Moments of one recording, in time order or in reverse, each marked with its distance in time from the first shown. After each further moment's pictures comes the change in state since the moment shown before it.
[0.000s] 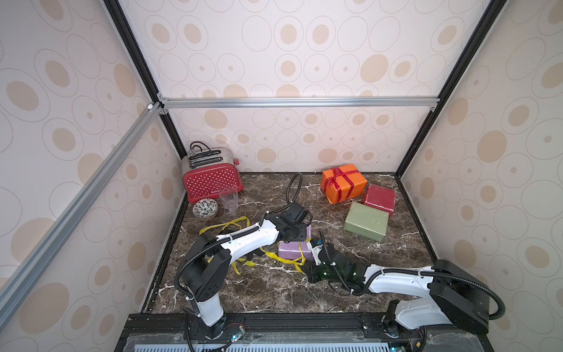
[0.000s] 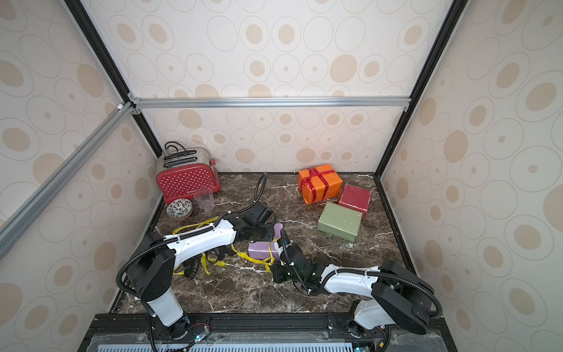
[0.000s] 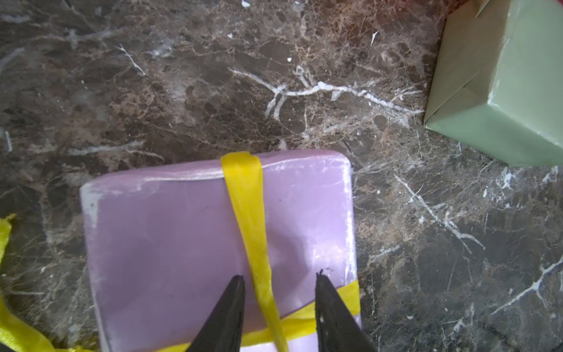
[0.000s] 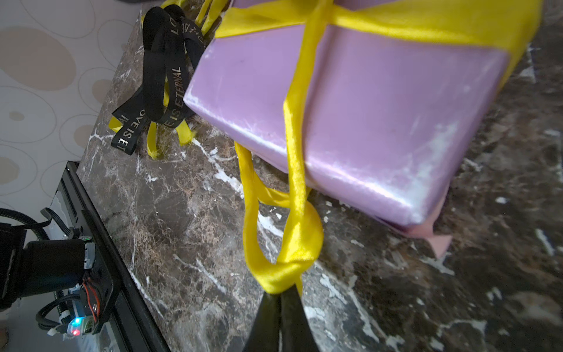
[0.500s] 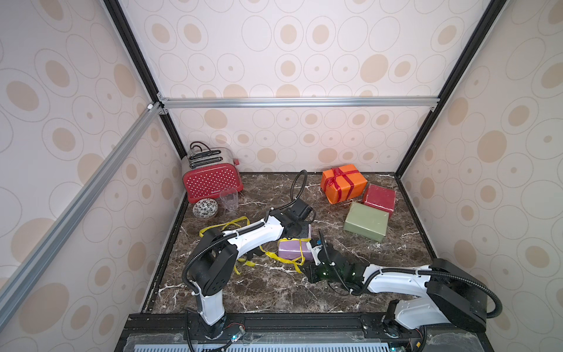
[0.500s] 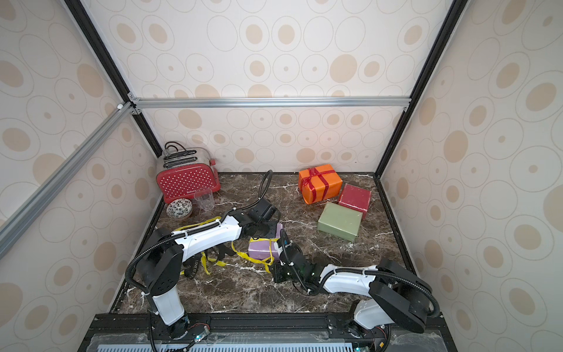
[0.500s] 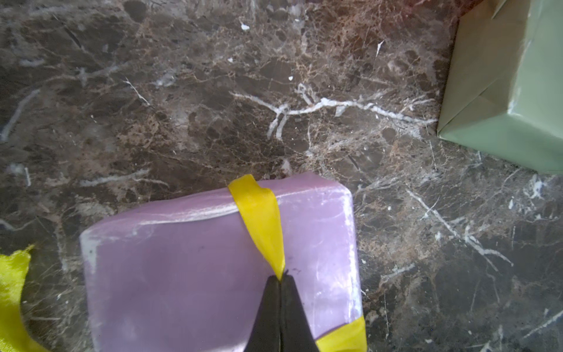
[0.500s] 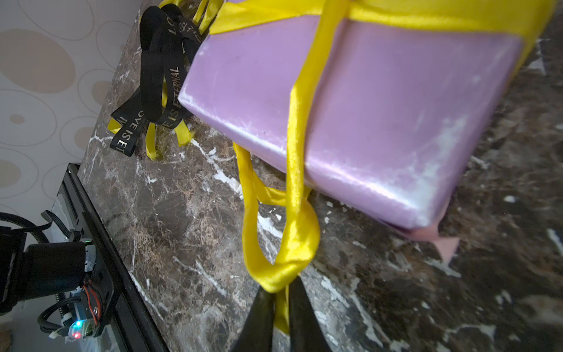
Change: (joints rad) left arm -0.001 0.039 0.061 -0.022 -0.044 0.047; right arm 0.000 0.021 -0.001 0.013 -0.004 0.018
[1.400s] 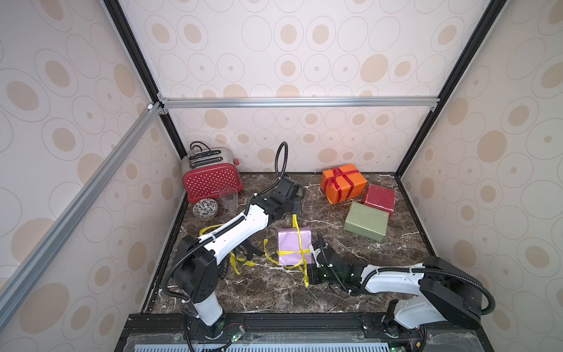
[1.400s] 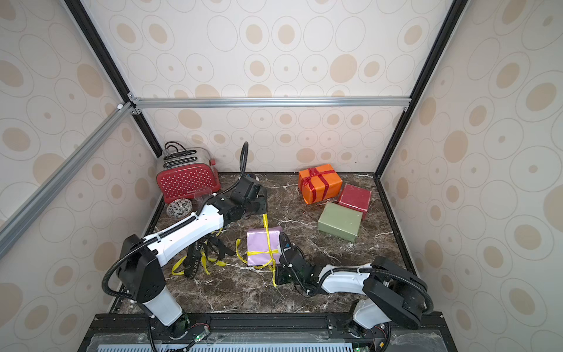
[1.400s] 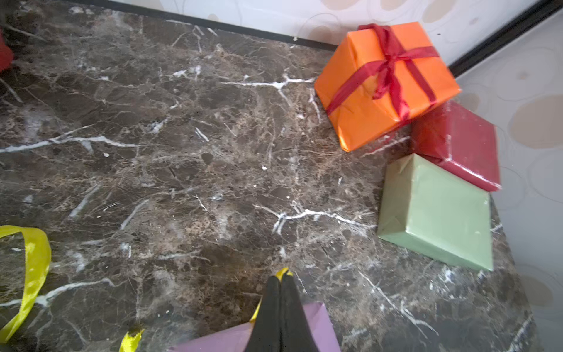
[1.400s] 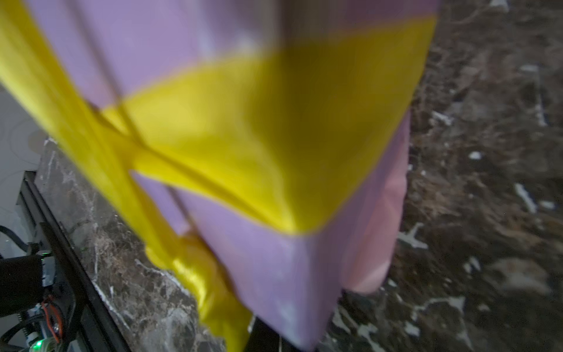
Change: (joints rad) left arm 0.135 -0.069 0.145 0.006 -0.065 0.009; right arm -0.001 0.034 -0.018 -0.052 0.052 0.049
